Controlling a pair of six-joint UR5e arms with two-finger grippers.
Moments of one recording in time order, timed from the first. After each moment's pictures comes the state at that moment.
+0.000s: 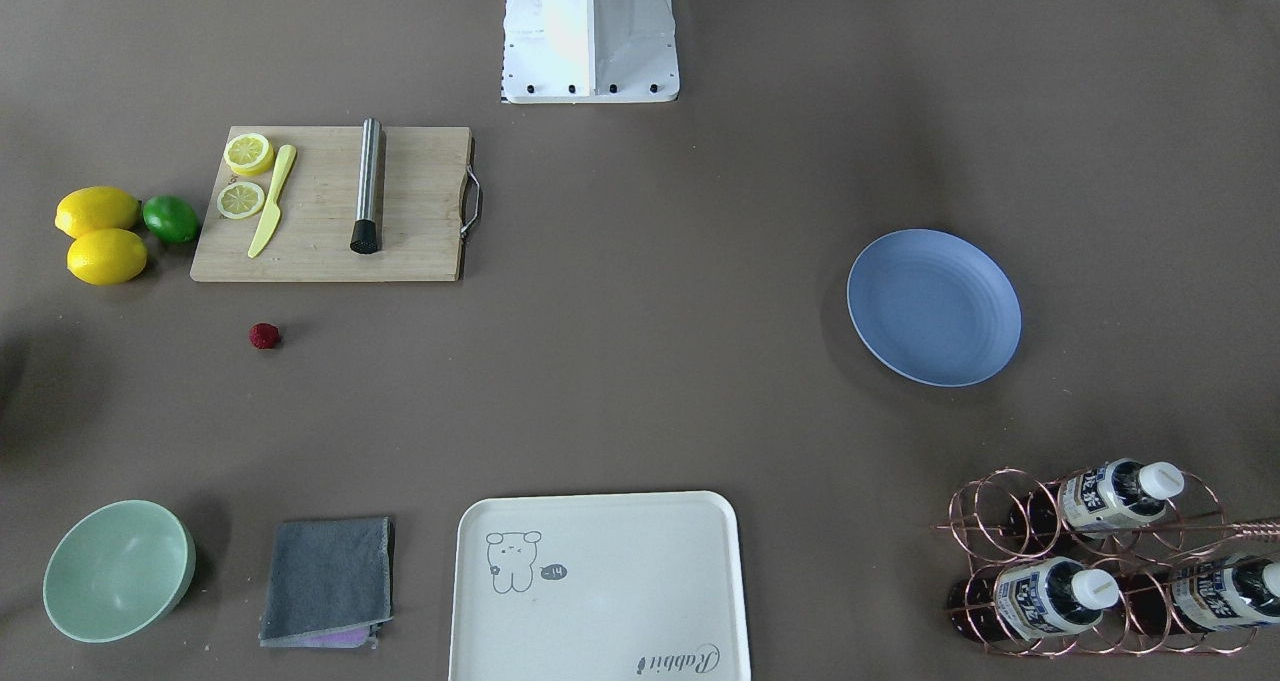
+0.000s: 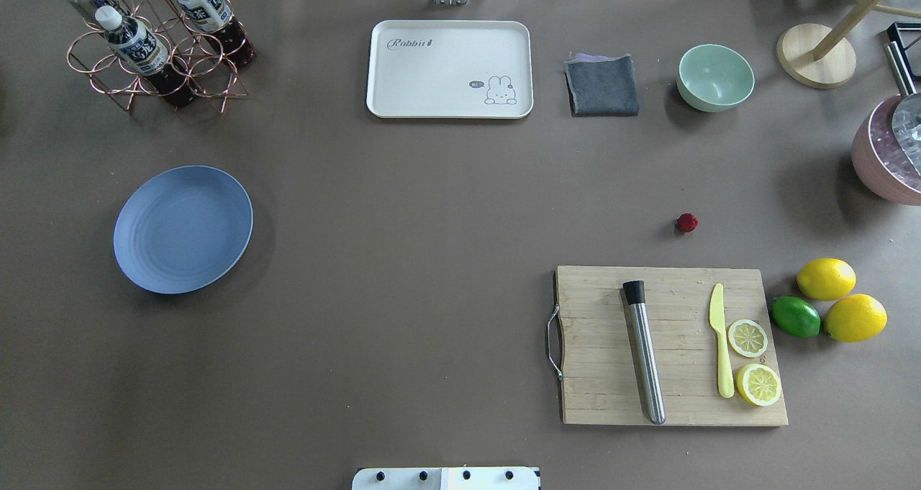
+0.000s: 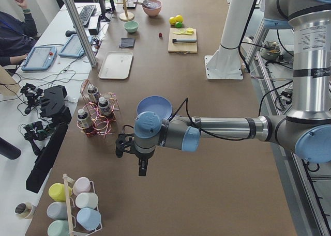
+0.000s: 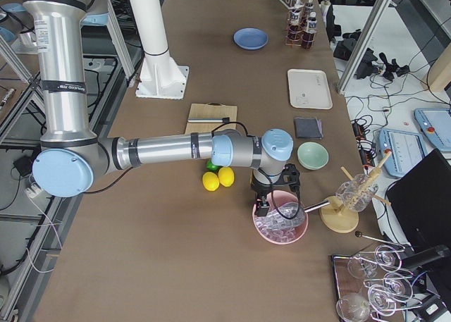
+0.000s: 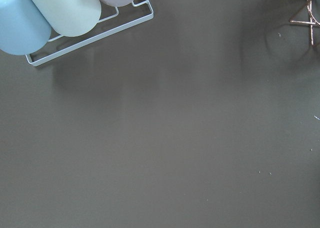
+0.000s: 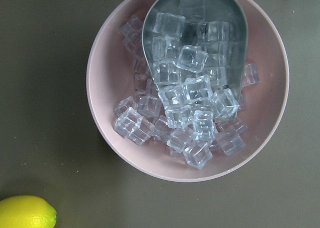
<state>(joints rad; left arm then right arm) -1.62 -1.48 -1.66 -1.76 -2.37 -0.13 1.48 -1.53 1.67 -1.71 2.29 -0.08</state>
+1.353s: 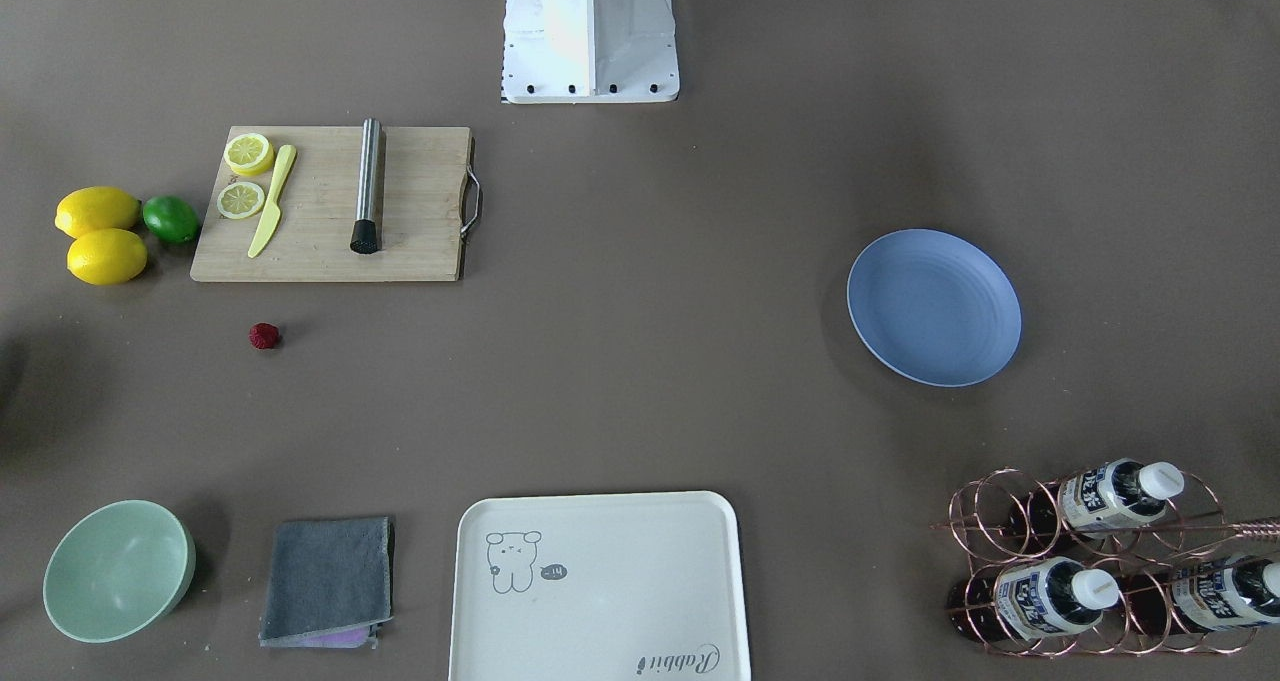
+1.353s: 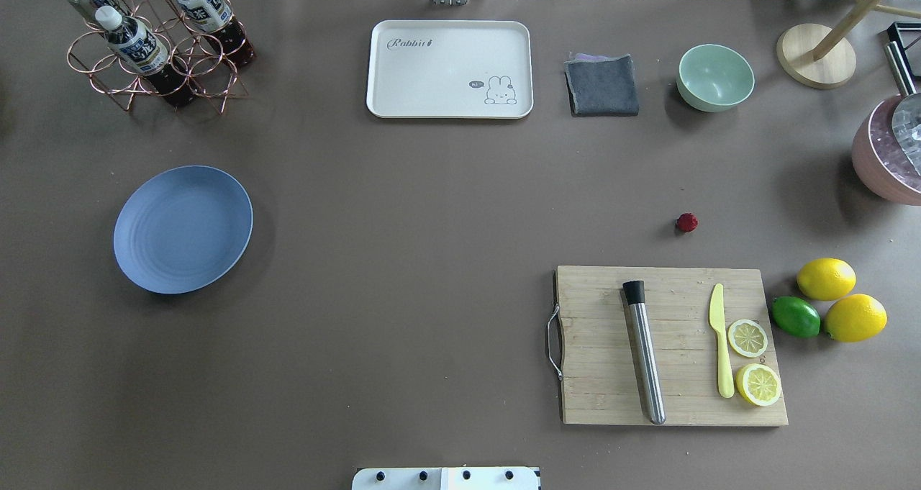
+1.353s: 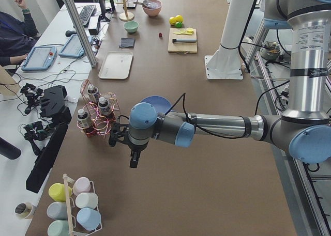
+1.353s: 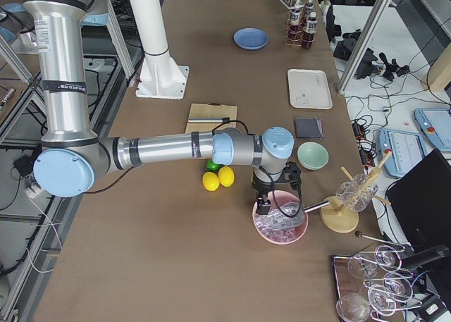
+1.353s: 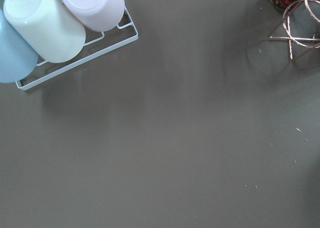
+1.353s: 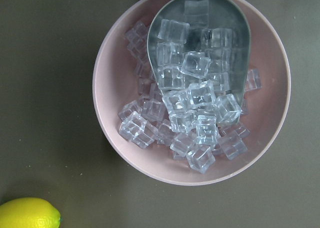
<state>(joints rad) -1.62 -1.53 -1.66 -1.83 -2.37 -0.11 1.48 -1.53 1.68 -1.71 2.29 -0.08</state>
